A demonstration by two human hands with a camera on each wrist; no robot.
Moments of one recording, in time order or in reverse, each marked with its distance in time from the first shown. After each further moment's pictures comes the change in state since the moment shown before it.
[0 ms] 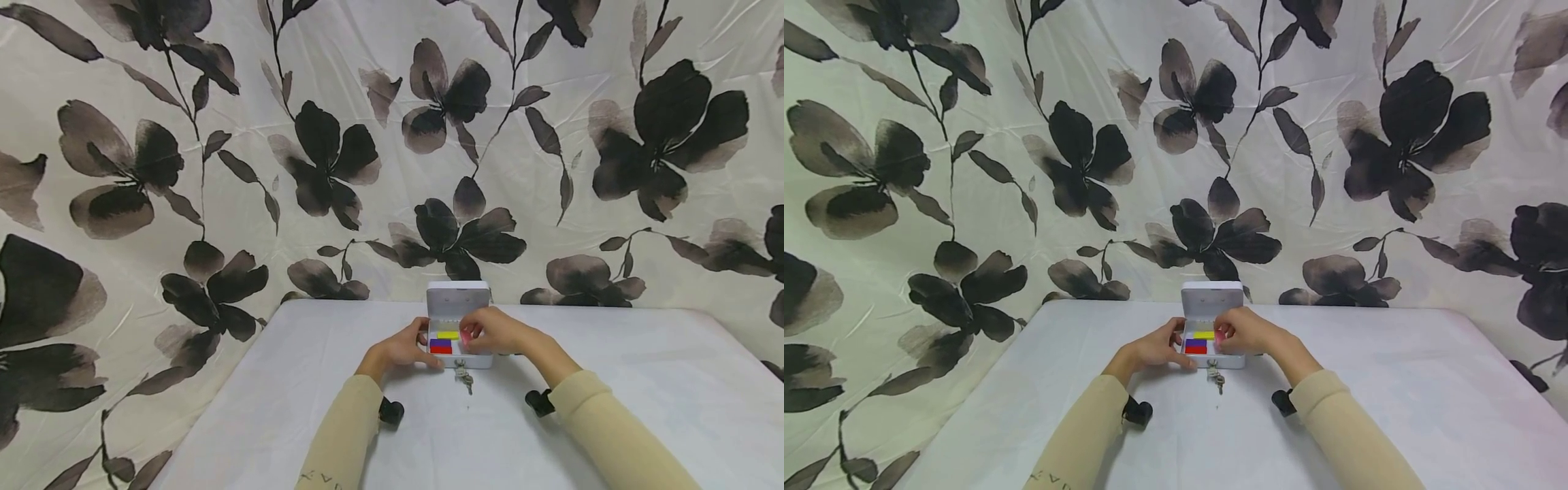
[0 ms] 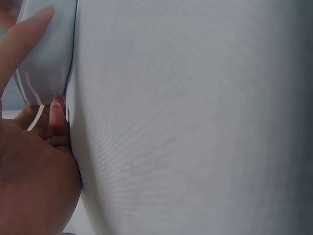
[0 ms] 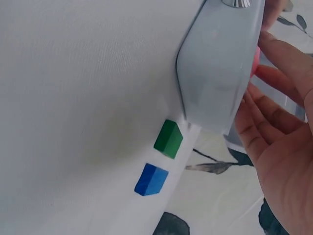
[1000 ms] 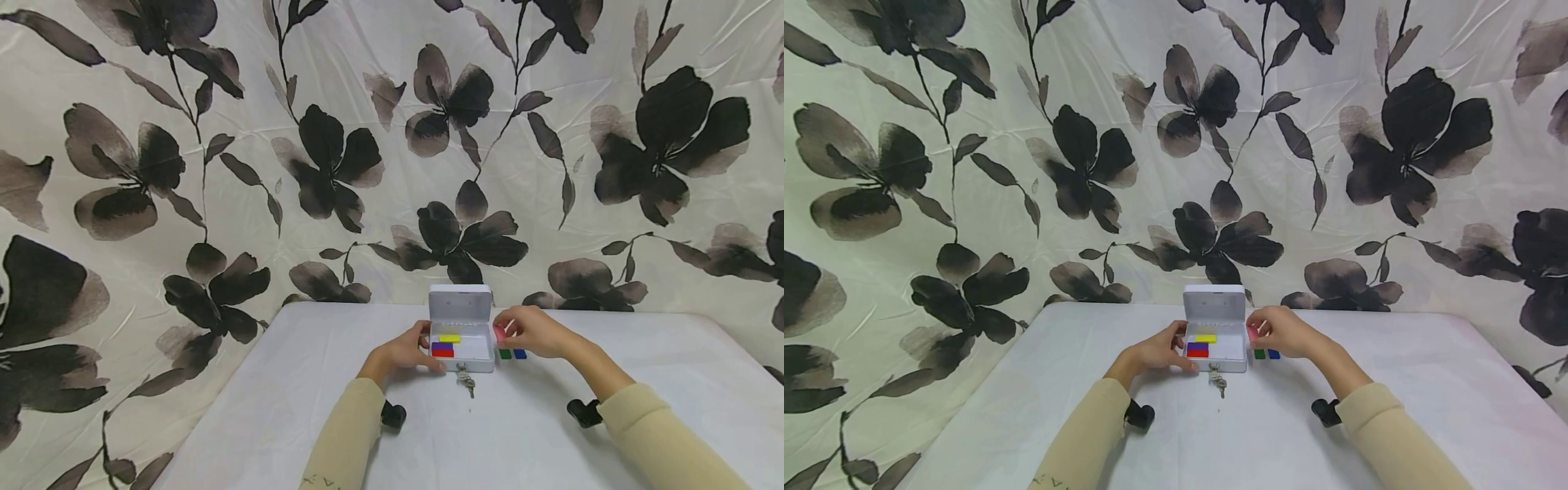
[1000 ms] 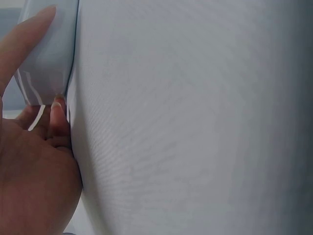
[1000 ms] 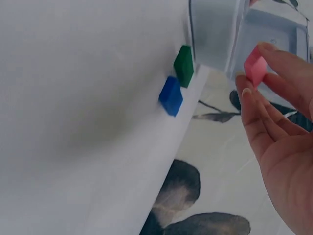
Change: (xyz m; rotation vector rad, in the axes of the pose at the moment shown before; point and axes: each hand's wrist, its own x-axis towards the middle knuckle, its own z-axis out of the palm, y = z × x) left_hand -0.001 0.000 0.001 0.035 0.015 0.018; right_hand -0.047 0.019 -0.028 -0.019 0.110 0.056
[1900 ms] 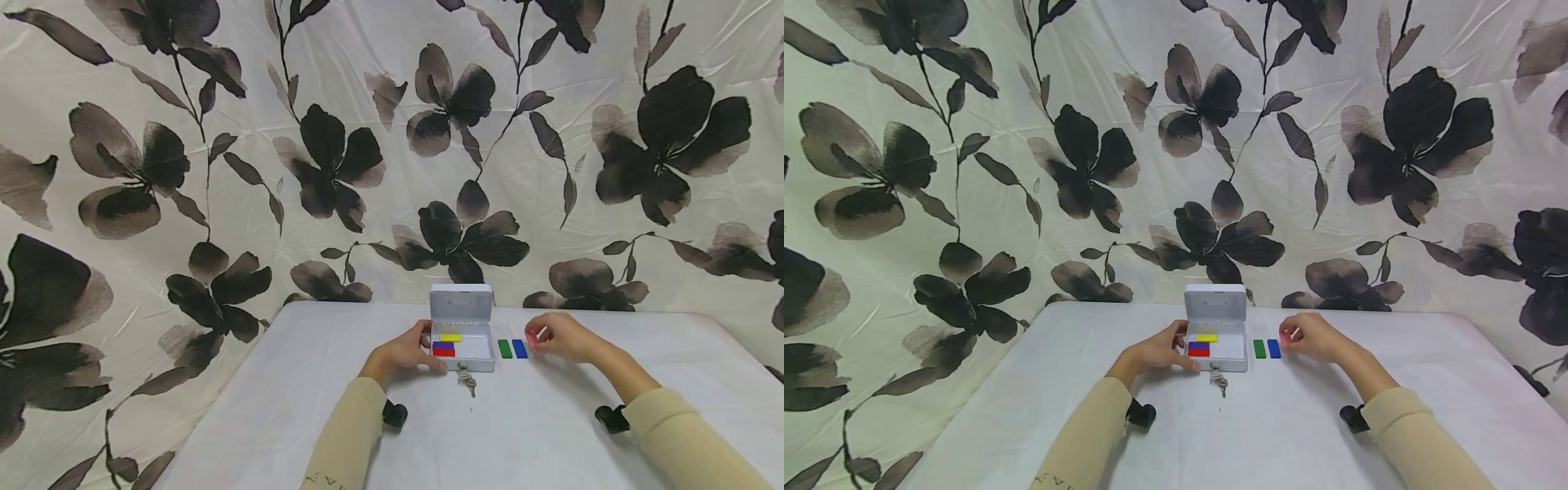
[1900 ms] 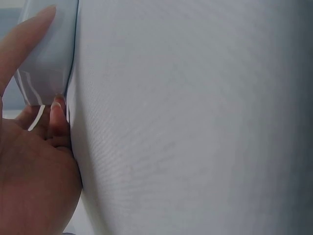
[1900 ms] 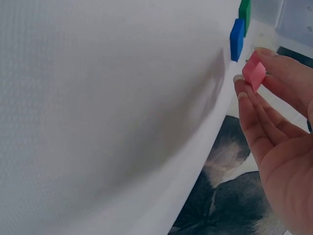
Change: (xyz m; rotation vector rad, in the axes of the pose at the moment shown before) left_hand 0.001 -0.002 0.001 -0.026 0.006 -0.015; right_hand -0.026 0.051 -0.007 -0.033 0.016 0.021
